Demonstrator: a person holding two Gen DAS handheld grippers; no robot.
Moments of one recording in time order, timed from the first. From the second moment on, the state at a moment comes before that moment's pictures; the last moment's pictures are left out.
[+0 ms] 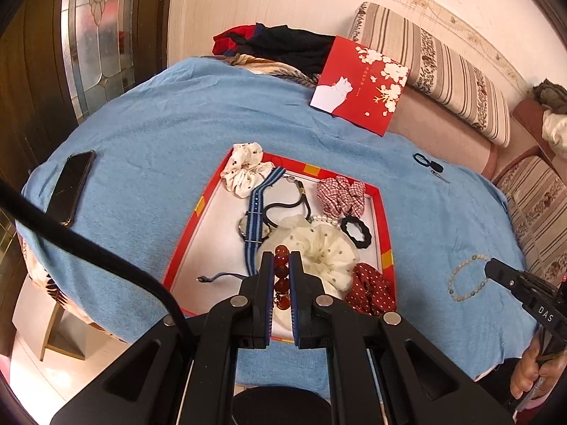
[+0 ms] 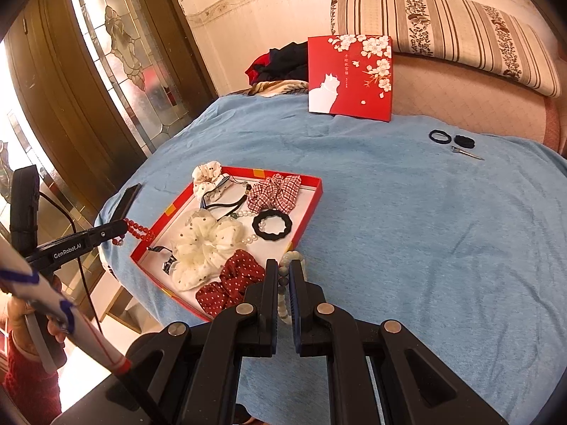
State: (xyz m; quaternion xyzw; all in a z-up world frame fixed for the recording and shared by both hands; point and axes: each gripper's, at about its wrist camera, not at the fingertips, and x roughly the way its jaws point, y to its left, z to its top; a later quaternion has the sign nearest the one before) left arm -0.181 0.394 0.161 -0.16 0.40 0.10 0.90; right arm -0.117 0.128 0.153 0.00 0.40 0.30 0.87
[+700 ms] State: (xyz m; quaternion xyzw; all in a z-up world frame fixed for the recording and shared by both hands) left arm -0.163 0.443 0.125 -0.18 0.43 0.15 0.87; right arm -0.082 0.201 0.160 -0.02 0.41 0.34 0.85
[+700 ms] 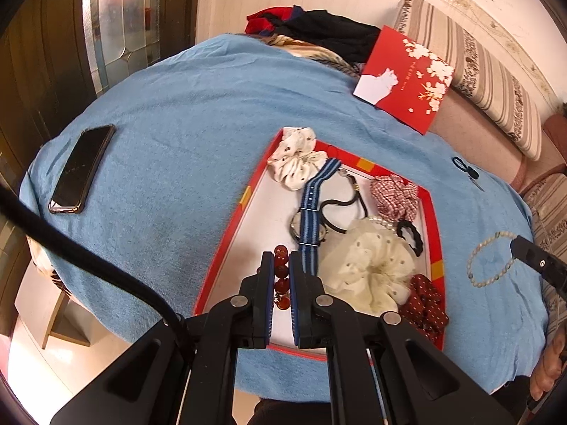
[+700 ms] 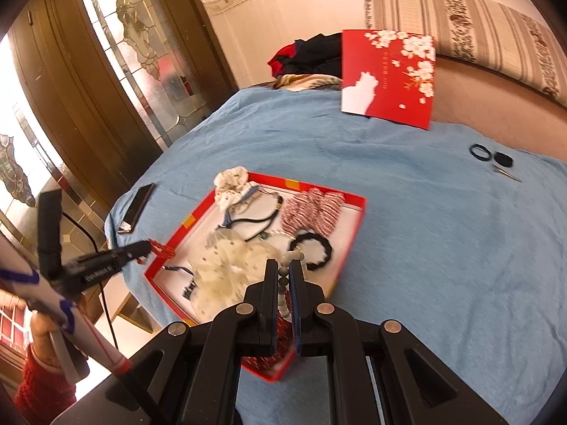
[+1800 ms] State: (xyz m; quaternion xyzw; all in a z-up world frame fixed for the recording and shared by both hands) left arm -0.145 0.469 0.083 -0.19 0.45 0.16 0.86; right arm 0.000 0.429 0.081 -0.02 0.52 0.40 0.75
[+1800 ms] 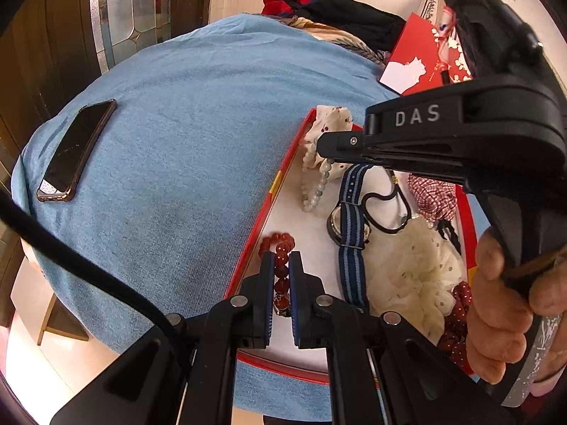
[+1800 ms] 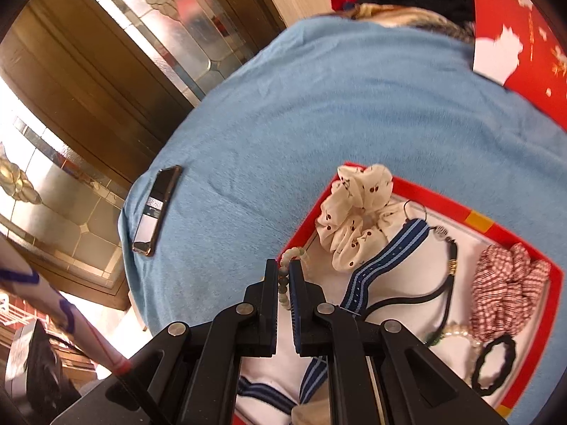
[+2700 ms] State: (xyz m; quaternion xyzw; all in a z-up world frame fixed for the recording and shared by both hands) left arm -0.195 0.484 0.118 -0.21 0.40 0.20 0.87; right arm 0.024 0.273 0.102 -0.09 0.46 0.23 0.85
